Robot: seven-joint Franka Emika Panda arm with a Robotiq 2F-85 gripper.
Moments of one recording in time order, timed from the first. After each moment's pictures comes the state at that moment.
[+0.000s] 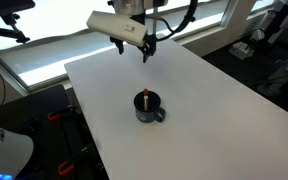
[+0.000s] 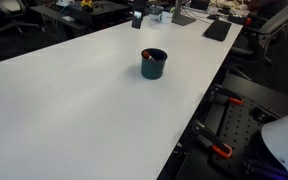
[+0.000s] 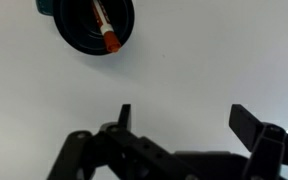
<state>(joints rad) 0.14 -0.12 -0.15 -2.52 0.22 2.48 -0.75</state>
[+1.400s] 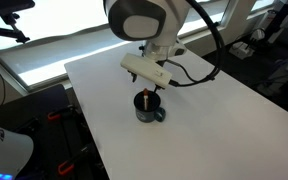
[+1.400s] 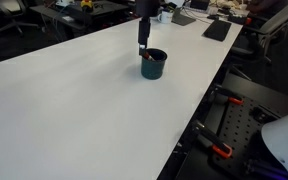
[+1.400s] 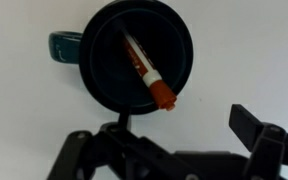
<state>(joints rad) -0.07 0.24 -0.05 -2.34 0.24 2.46 -0.86</state>
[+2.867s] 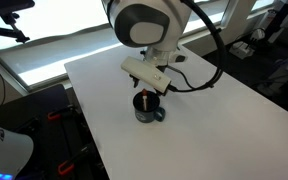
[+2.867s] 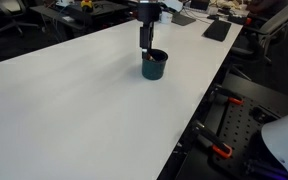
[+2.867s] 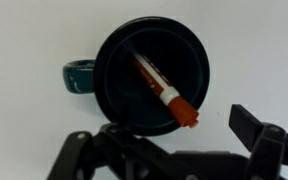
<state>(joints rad) -0.12 0.28 -0.02 -2.32 0.13 2.45 -0.70</state>
